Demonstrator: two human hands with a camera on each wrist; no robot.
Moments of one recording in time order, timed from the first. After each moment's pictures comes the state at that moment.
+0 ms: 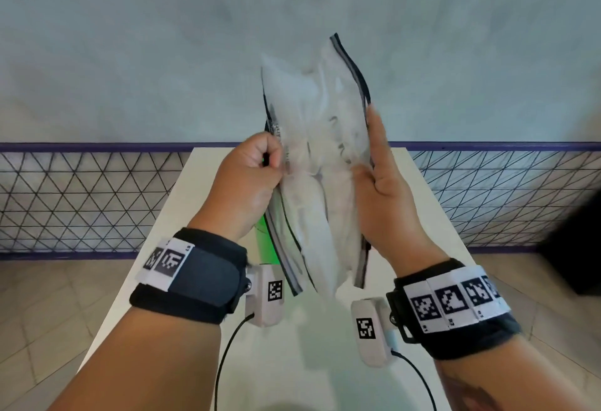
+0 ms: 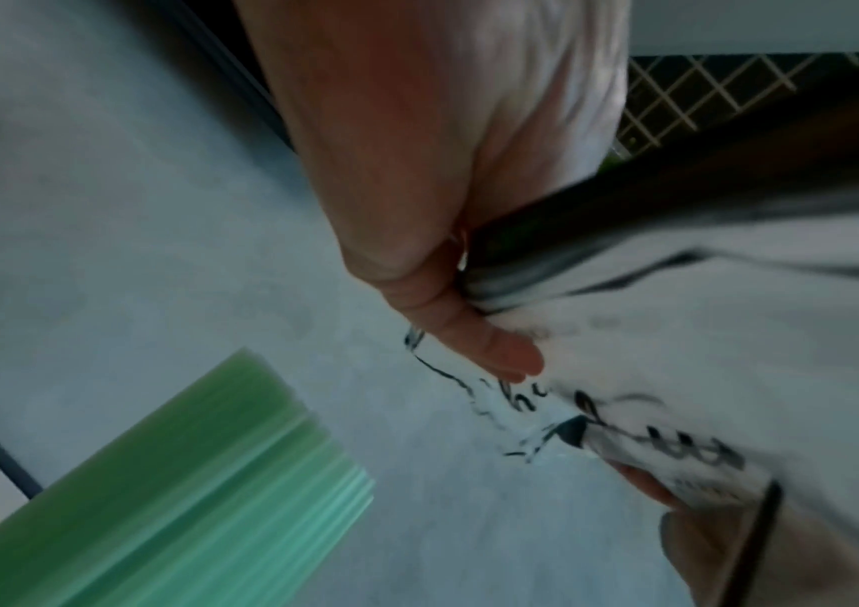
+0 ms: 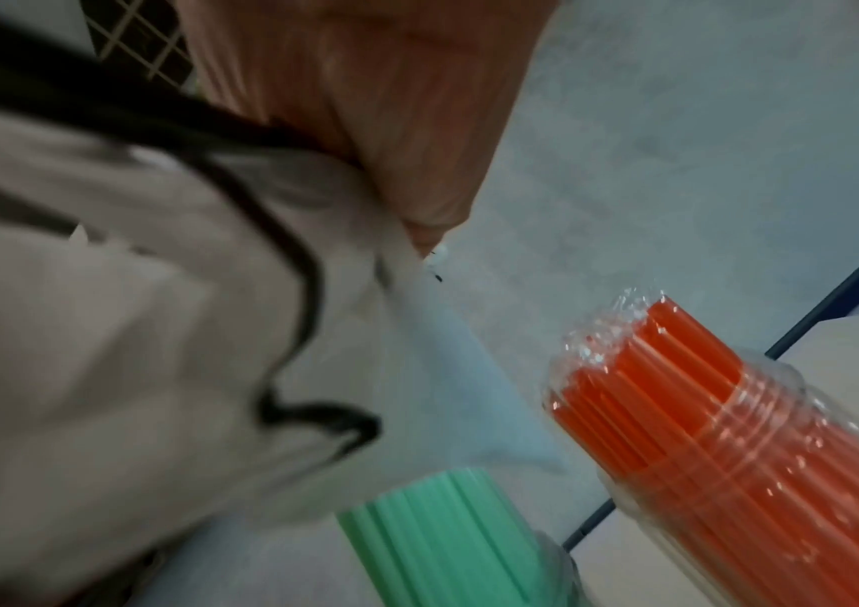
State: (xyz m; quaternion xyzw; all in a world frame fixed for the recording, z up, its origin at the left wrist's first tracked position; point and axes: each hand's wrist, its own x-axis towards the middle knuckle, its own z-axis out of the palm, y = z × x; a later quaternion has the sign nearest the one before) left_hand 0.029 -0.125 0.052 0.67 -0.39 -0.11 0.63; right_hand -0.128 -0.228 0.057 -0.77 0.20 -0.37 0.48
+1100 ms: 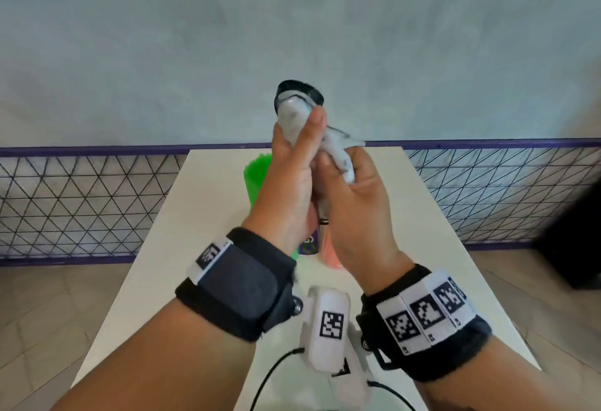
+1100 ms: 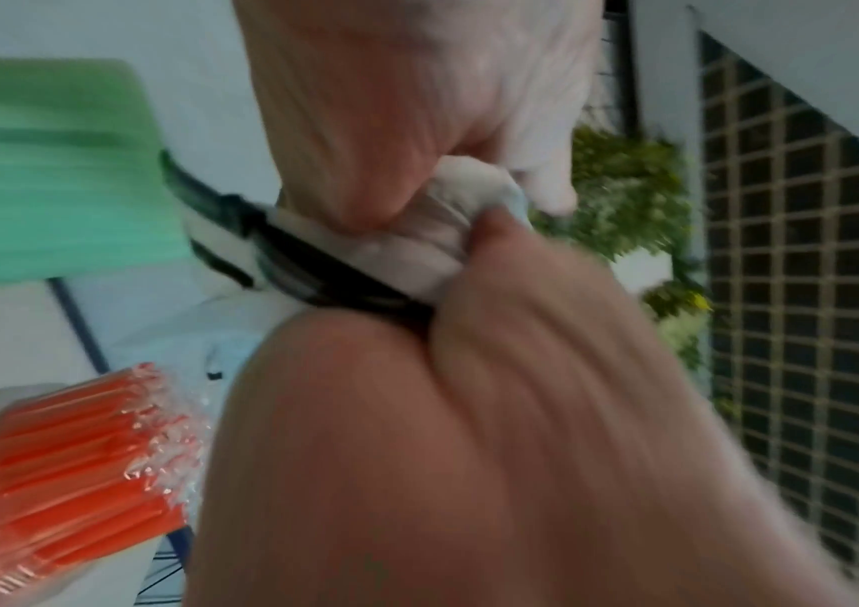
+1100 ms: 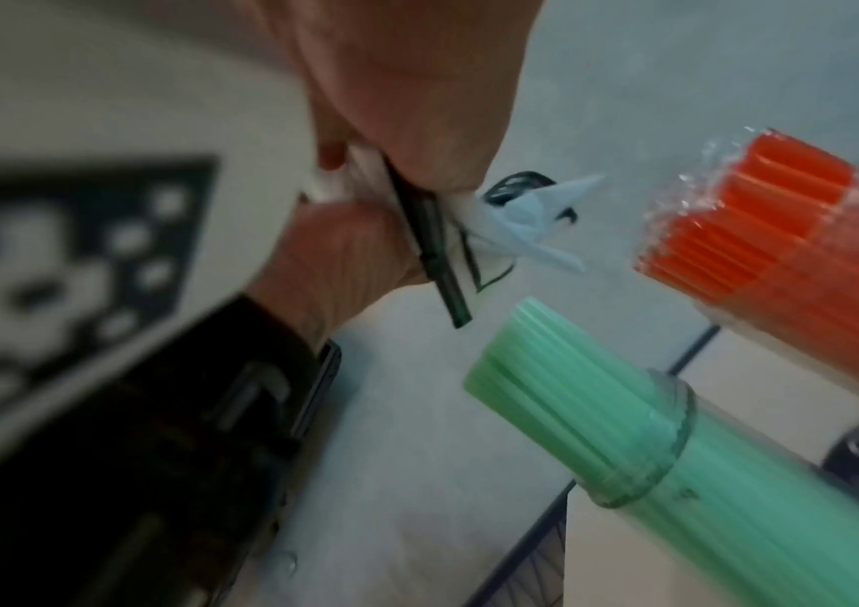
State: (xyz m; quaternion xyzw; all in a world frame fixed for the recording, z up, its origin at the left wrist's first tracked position) left_hand -0.034 -0.156 0.078 0.43 -0.26 -0.33 0.80; right_hand -0.109 -0.186 0.059 -0.63 0.18 -0.43 0.62
